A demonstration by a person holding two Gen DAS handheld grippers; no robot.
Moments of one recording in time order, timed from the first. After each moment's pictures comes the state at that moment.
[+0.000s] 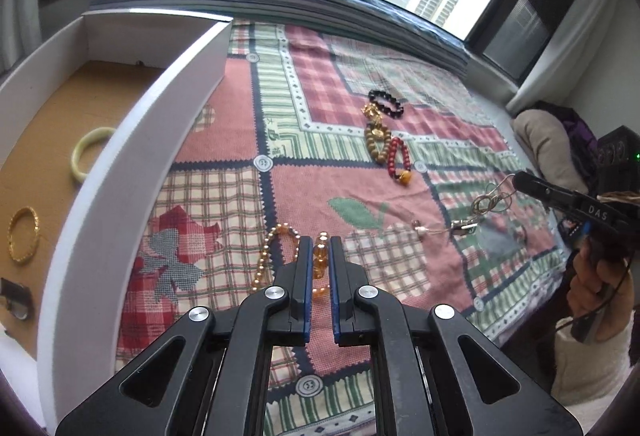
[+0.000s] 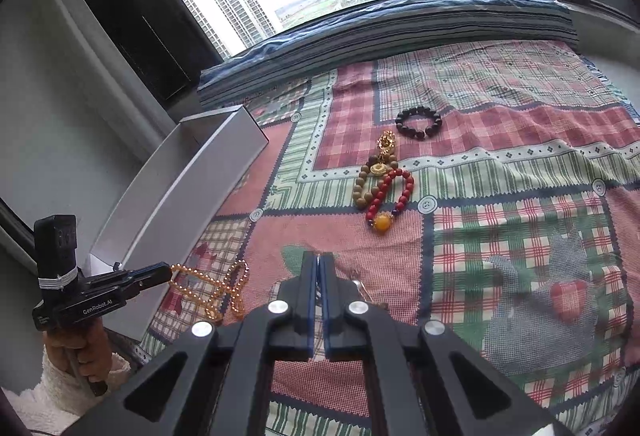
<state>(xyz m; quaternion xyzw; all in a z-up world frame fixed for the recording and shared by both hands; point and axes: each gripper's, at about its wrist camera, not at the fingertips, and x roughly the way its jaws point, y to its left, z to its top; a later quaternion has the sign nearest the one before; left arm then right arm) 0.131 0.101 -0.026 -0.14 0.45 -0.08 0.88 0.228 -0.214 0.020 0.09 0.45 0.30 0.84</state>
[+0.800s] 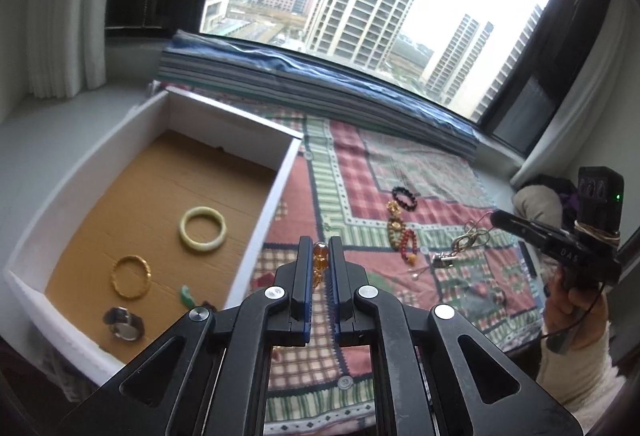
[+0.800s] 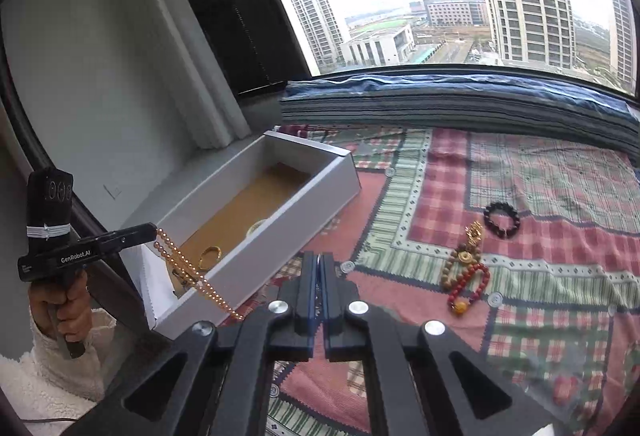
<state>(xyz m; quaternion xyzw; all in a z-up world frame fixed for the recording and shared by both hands) 0.081 0.207 0.097 -0.17 0.36 -0.01 0.92 0.213 -0.104 0.130 0.00 0.39 0.41 0.82</state>
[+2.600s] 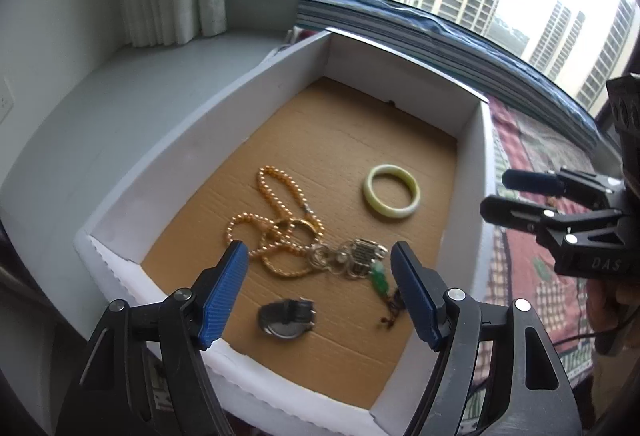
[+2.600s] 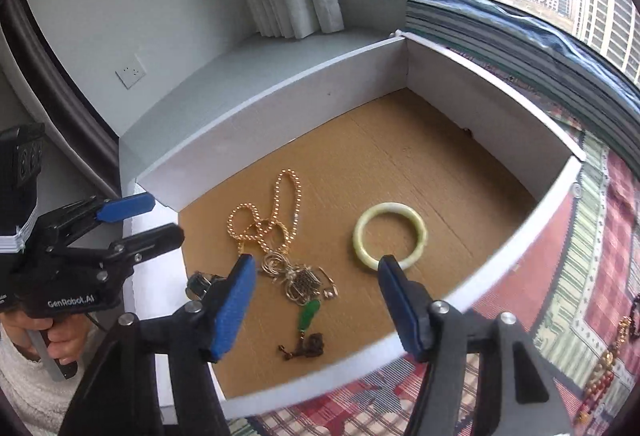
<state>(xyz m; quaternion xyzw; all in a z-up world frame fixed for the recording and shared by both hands) 0.070 0.313 -0.005 -0.14 0.43 0.15 0.88 0.206 0.180 0.030 -0.16 0.45 0.47 0.74</state>
